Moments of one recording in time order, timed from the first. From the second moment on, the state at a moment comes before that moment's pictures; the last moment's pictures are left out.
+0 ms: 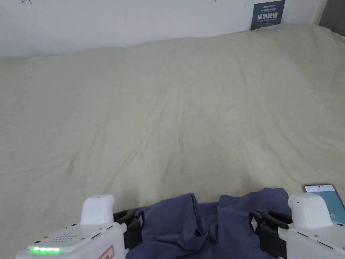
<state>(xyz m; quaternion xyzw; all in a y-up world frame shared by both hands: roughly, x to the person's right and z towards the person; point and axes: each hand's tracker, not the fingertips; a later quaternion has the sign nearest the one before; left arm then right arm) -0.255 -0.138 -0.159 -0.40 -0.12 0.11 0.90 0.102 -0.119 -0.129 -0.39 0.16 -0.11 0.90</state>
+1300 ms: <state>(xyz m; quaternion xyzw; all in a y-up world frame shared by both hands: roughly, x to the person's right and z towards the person) -0.254 -0.157 -0.122 -0.40 -0.12 0.18 0.89 0.095 -0.116 -0.116 -0.38 0.17 -0.09 0.90</state>
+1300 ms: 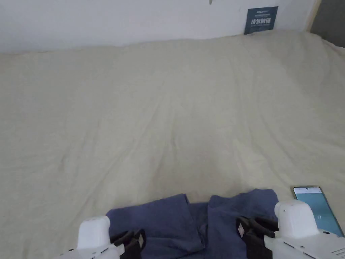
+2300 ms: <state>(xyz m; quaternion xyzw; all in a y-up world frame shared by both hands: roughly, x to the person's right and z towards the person) -0.275 -0.216 -0.140 -0.46 -0.10 0.15 0.87 0.035 -0.116 -0.118 -0.40 0.21 -0.02 0.89</state>
